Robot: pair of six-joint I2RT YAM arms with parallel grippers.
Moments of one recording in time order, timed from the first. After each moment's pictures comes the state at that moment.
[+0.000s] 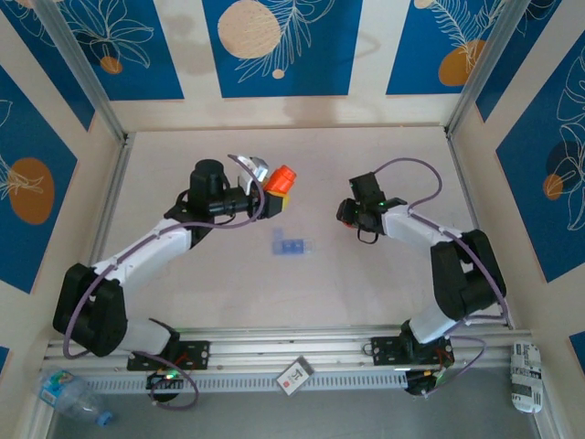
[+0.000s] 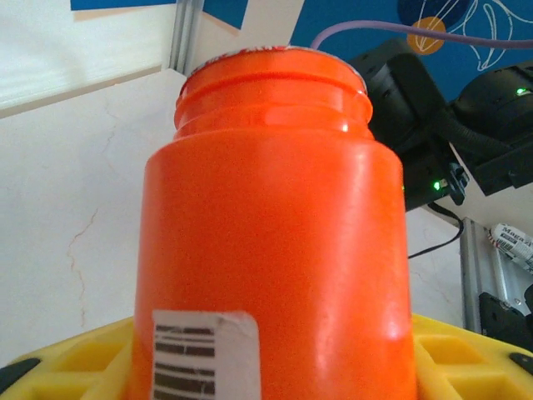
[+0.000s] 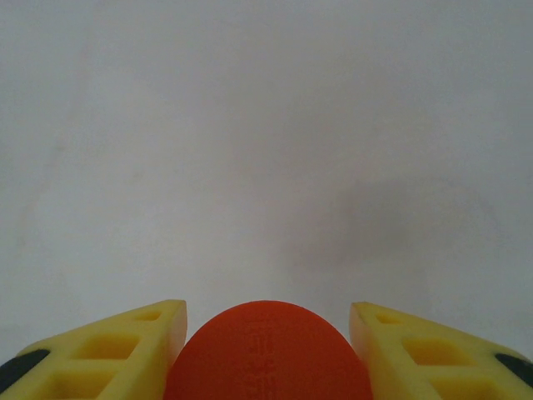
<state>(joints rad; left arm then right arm) -0.48 1.38 0.95 0.13 0.69 -0.12 0.37 1.58 0.93 -0.38 0.10 0.67</state>
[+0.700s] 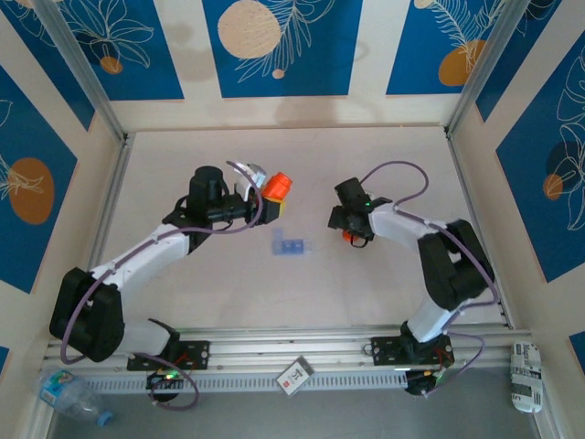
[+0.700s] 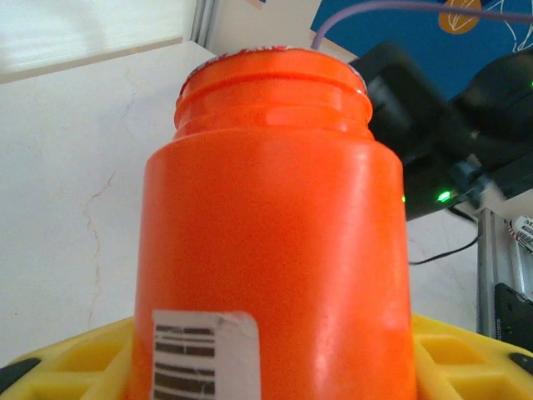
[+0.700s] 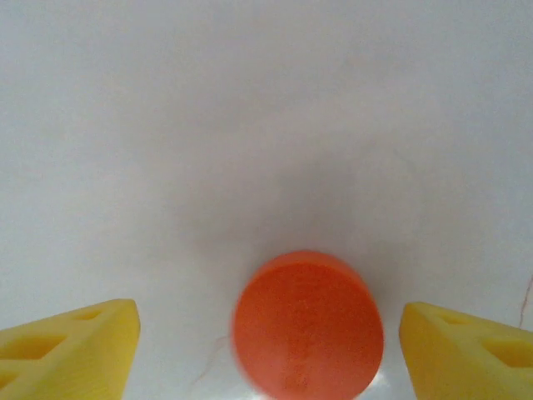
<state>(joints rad) -0.48 1.35 0.89 0.10 0.64 -0.13 0.44 1.60 0.97 -0.47 0.17 0.70</state>
